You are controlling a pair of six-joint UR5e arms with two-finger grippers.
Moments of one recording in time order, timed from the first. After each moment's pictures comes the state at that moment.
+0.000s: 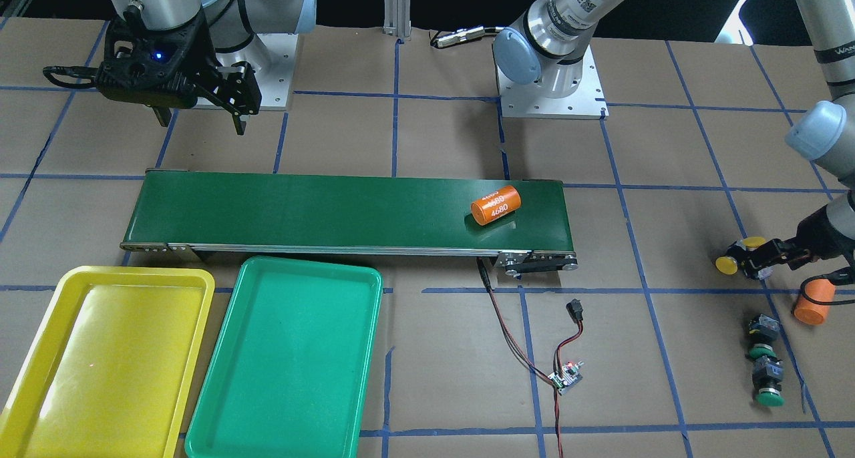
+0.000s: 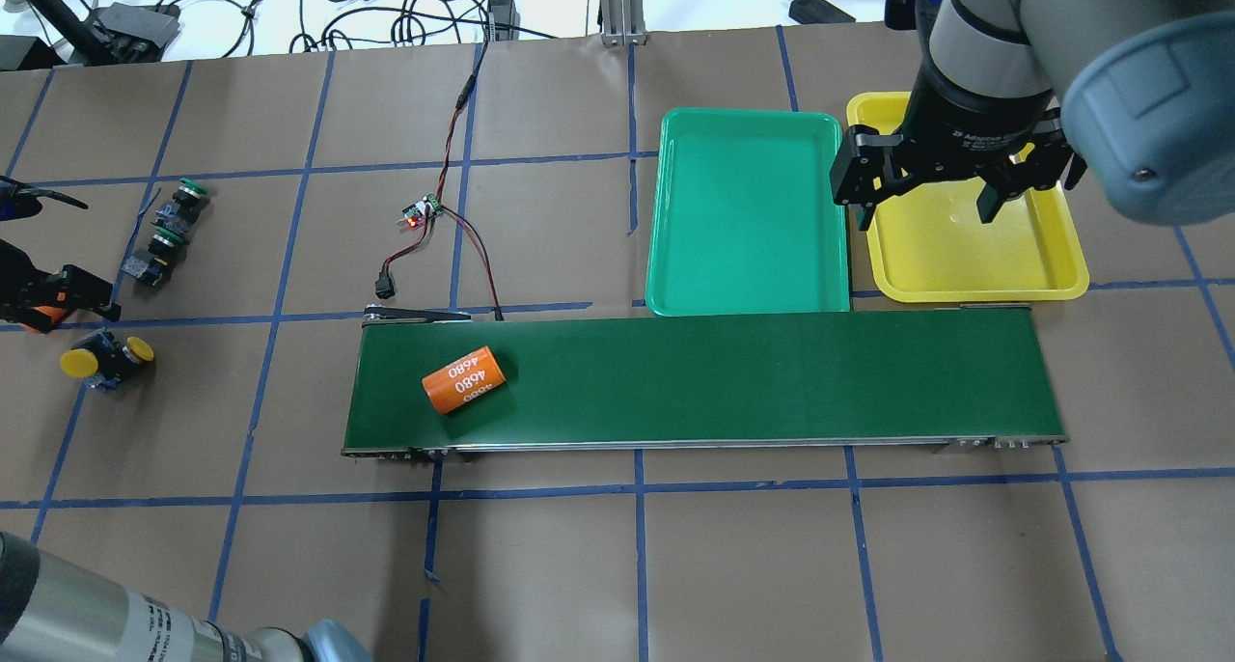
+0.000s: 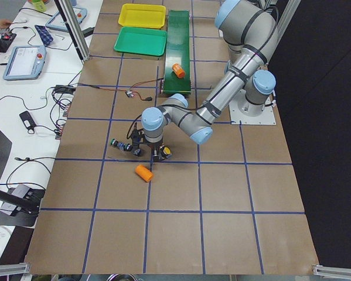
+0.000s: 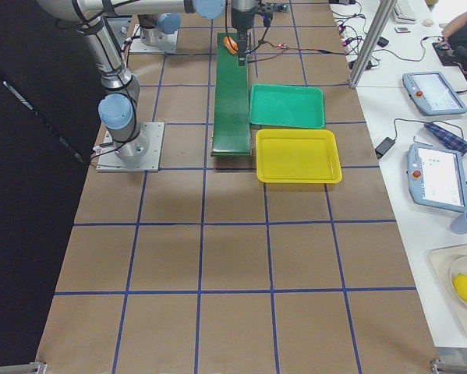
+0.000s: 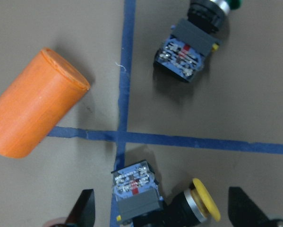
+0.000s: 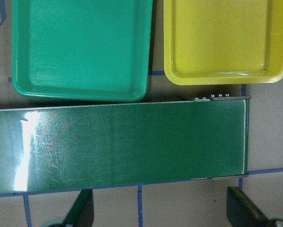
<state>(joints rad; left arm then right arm) -0.79 -2.04 -1.74 -0.95 1.54 0.65 1.64 -1.63 1.62 -1.57 -1.67 0.10</state>
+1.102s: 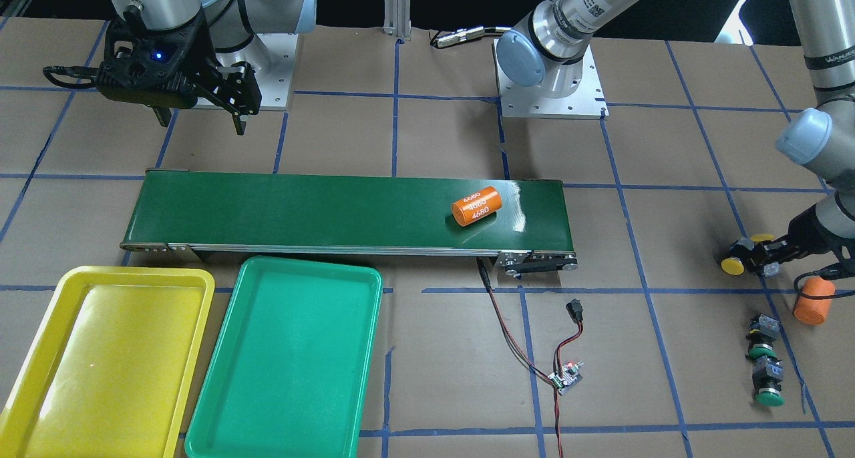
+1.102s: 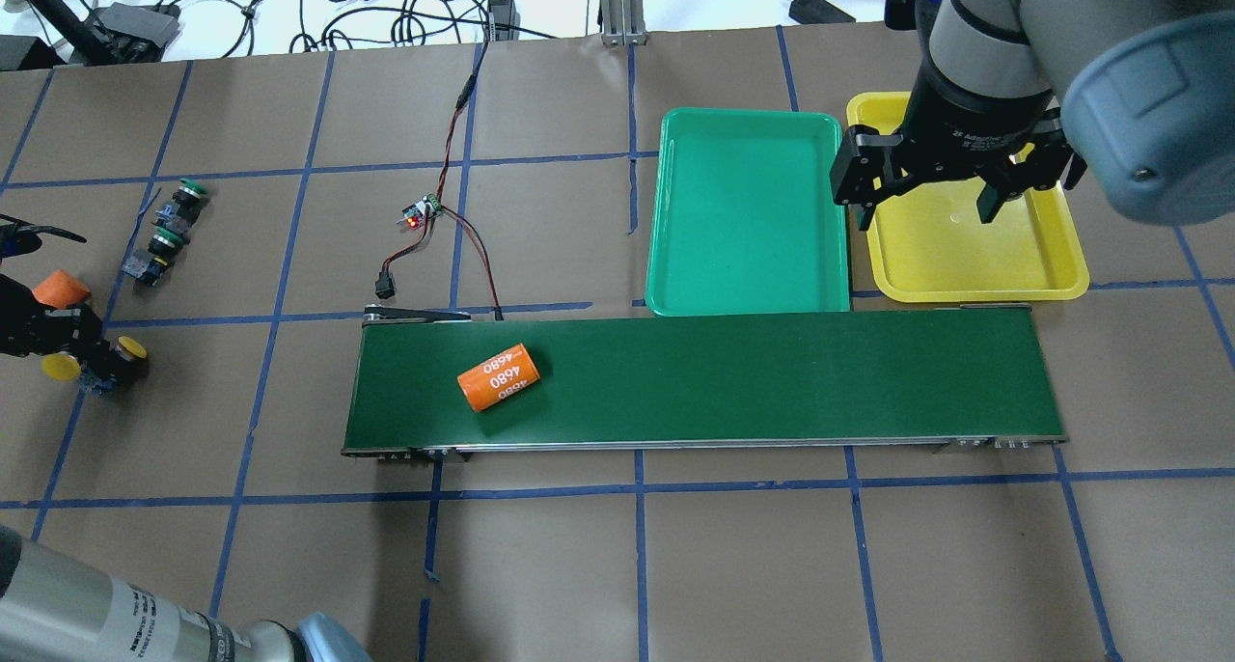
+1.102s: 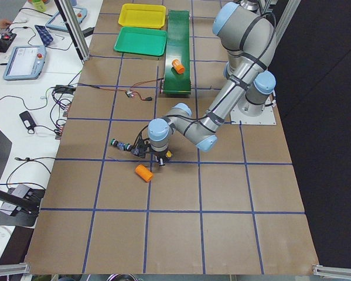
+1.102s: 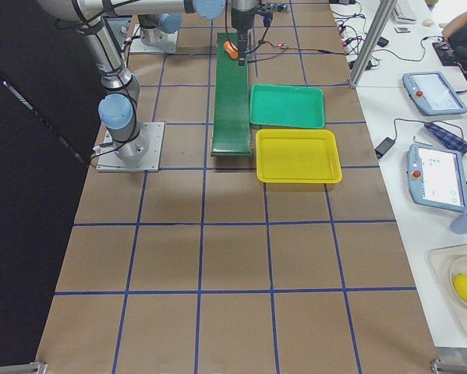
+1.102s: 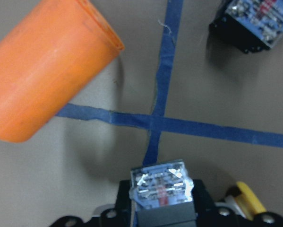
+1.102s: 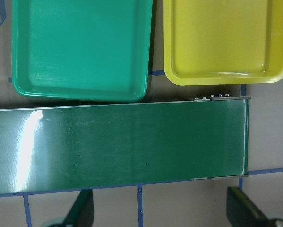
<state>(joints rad) -0.76 -2.04 -1.78 -0.89 1.57 0.66 1.64 -1.63 1.62 -1.57 -1.67 0.10</state>
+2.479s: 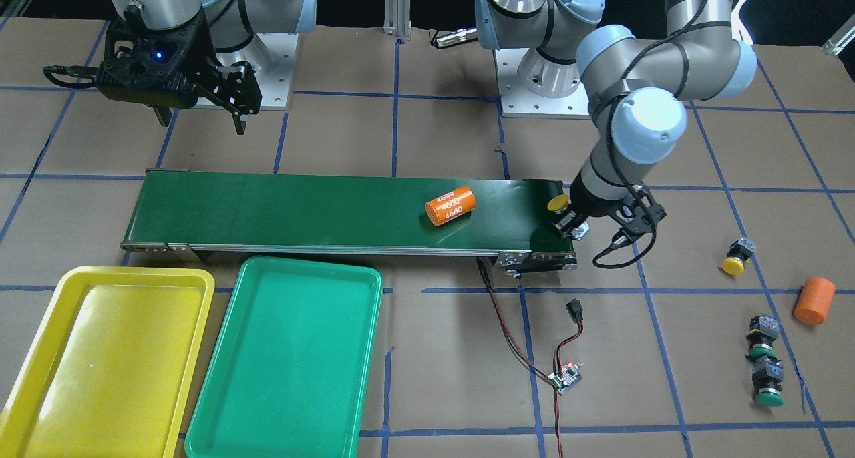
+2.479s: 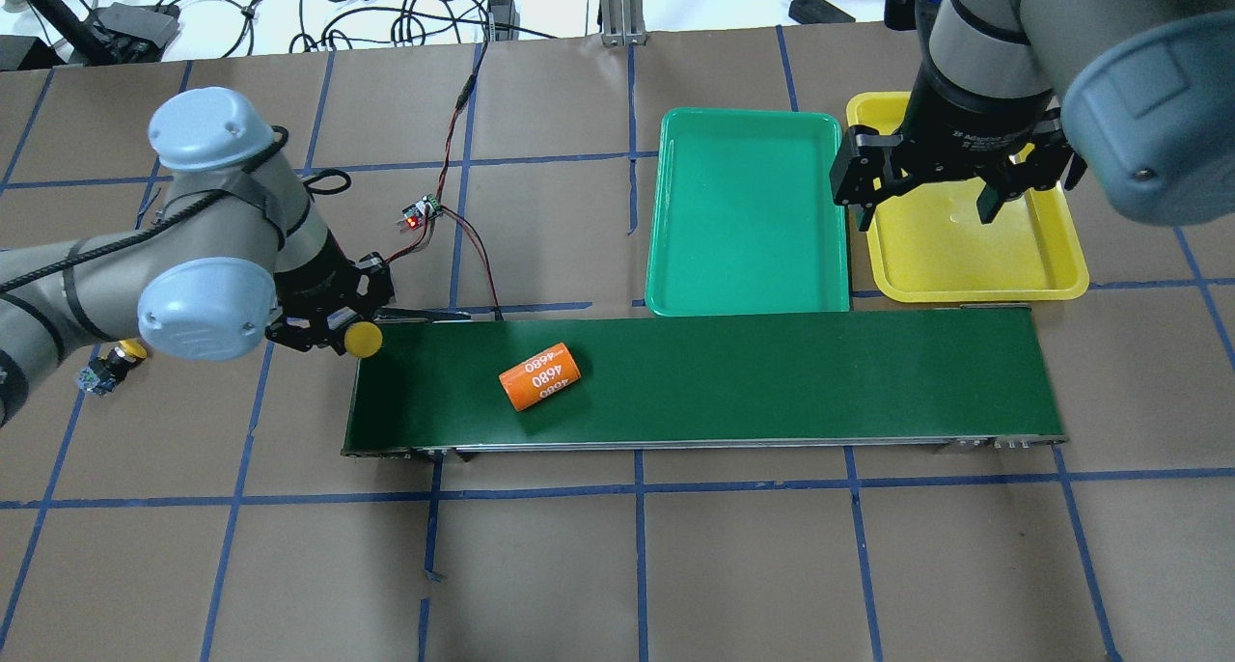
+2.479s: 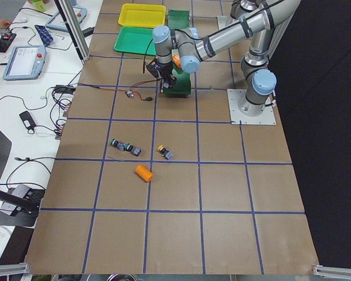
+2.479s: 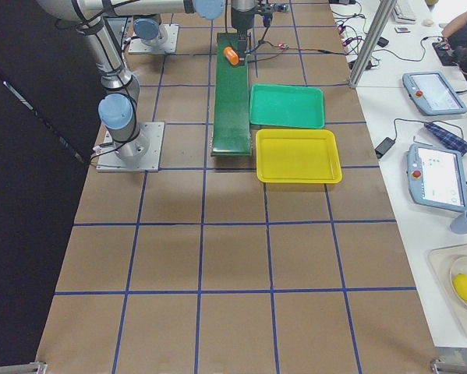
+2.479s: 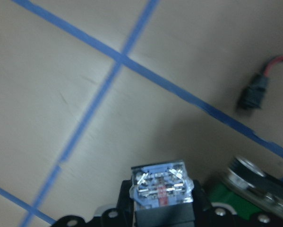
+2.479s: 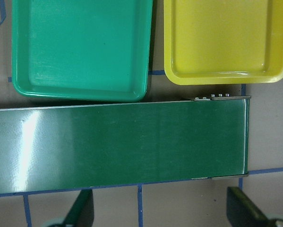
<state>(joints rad) -1.51 -1.72 -2.00 -1.11 1.64 -0.64 1.64 -1.63 1.62 -1.56 -1.67 0.10</state>
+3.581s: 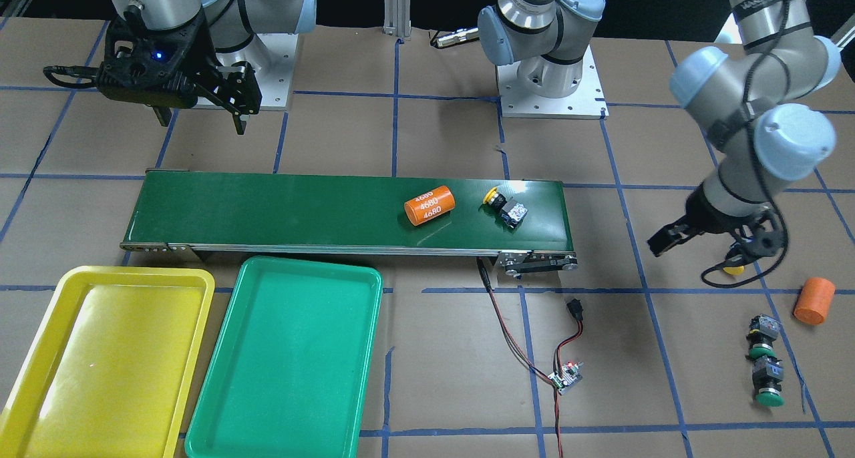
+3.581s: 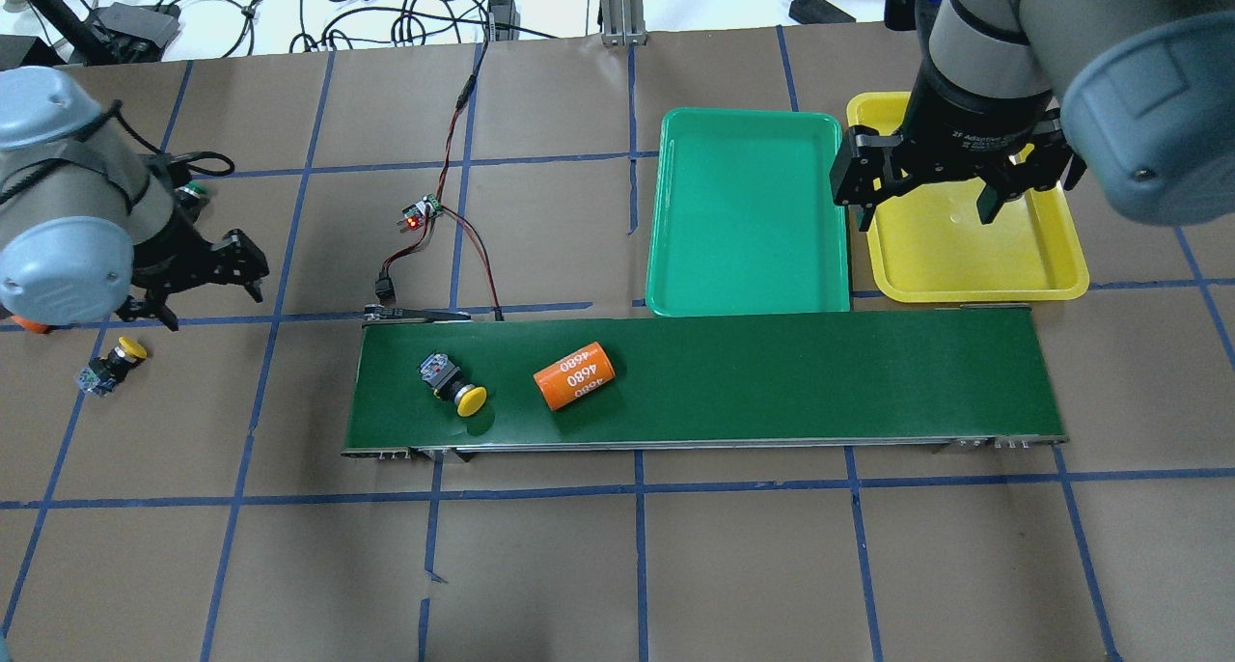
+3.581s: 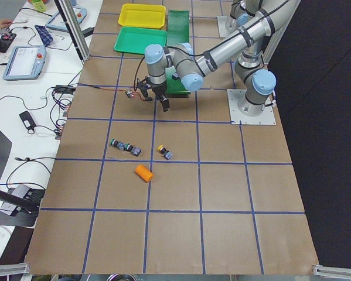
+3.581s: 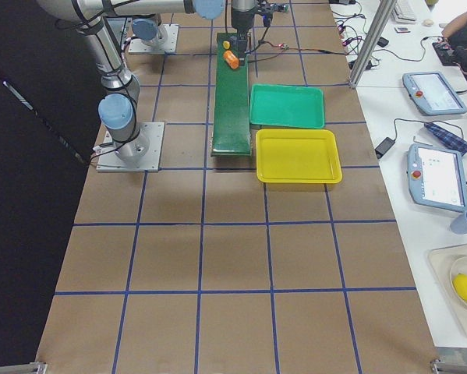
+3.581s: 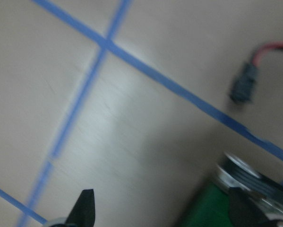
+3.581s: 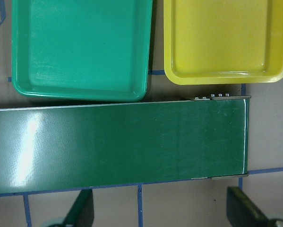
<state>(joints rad) -1.11 -1.79 -1.87 -1.07 1.69 0.10 1.64 -1.63 1.62 -1.56 -1.67 0.10</state>
